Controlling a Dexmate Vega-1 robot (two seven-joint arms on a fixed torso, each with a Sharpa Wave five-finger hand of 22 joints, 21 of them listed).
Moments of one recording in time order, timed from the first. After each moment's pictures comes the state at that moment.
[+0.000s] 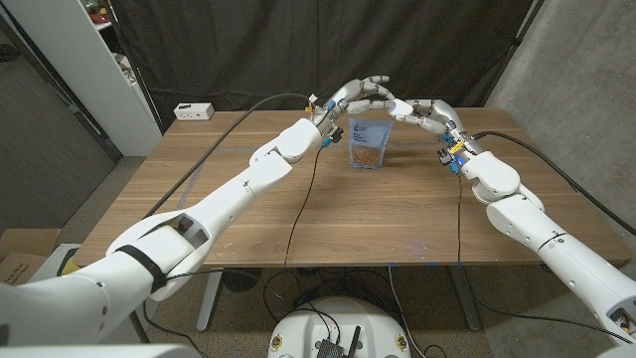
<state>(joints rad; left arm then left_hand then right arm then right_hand) 0.41 0.30 0.73 -1.25 -0.03 -0.38 -0.01 1.13 0.16 -0.15 -0.01 0.35 0.79 -0.08 0.28 0.45 0.14 -0.07 0.26 0.25 0.04 -0.04 0.19 0.18 0.14 0.09 0.20 0.18 -0.87 -0.69 -0.33 -1.54 0.47 0.44 0.09 1.15 -0.01 0.24 -0.16 0.34 0.98 0.05 0.36 0.28 0.66 -0.11 0.37 0.36 0.38 -0.04 0.36 0.24 0.41 0.03 0.21 0.18</state>
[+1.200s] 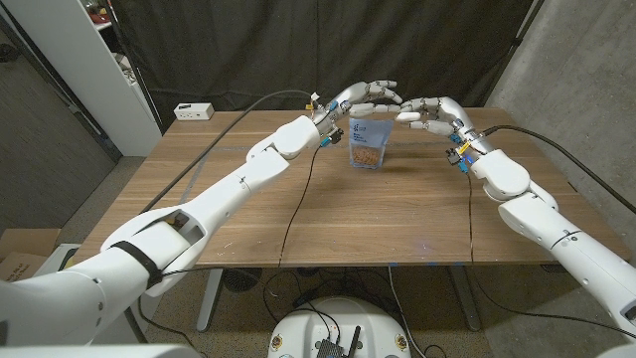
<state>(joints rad) 0.39 0.33 0.74 -1.27 -0.06 -0.40 -0.13 1.06 0.11 -0.18 0.01 0.32 0.75 -0.09 0.23 0.41 0.14 -0.06 0.26 0.25 0.04 -0.04 0.19 0.18 0.13 0.09 0.20 0.18 -0.87 -0.74 -0.31 -1.52 0.32 0.49 0.03 1.19 -0.07 0.25 -0.14 0.53 1.14 -0.11 0.36 0.28 0.71 -0.15 0.38 0.40 0.40 -0.05 0.33 0.25 0.40 0.02 0.20 0.18</state>
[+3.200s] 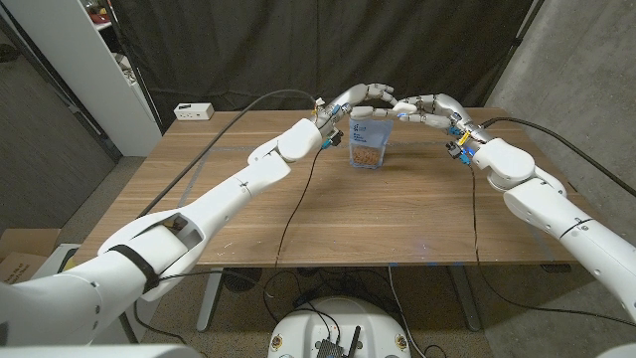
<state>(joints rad) 0.40 0.34 0.77 -1.30 0.11 -0.35 -0.01 1.10 0.12 -0.23 0.01 0.38 0.87 -0.12 0.25 0.39 0.28 -0.08 0.31 0.26 0.12 -0.04 0.20 0.18 0.18 0.08 0.21 0.18 -0.85 -0.80 -0.32 -1.62 0.43 0.30 0.11 1.20 0.07 0.21 -0.09 0.24 0.96 -0.05 0.34 0.43 0.63 -0.10 0.30 0.38 0.35 -0.04 0.32 0.29 0.35 0.00 0.20 0.18</state>
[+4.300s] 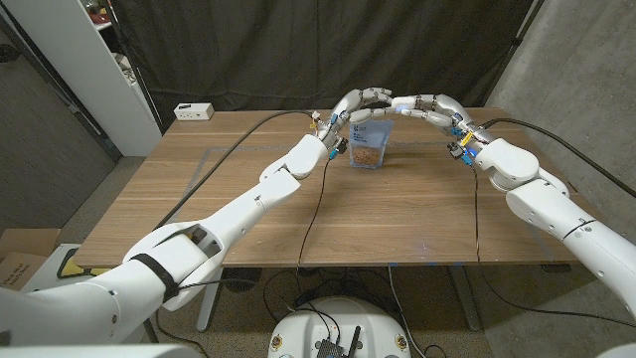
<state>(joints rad) 0.45 0.22 0.74 -1.12 0.00 -0.49 0.11 1.25 0.18 -0.19 0.00 0.42 0.97 -0.10 0.28 0.38 0.44 -0.16 0.36 0.27 0.26 -0.04 0.23 0.19 0.26 0.06 0.24 0.20 -0.86 -0.80 -0.31 -1.62 0.50 0.32 0.17 1.10 0.19 0.21 -0.07 0.20 0.79 -0.08 0.24 0.51 0.53 -0.09 0.24 0.38 0.31 -0.04 0.34 0.31 0.34 -0.02 0.20 0.18</state>
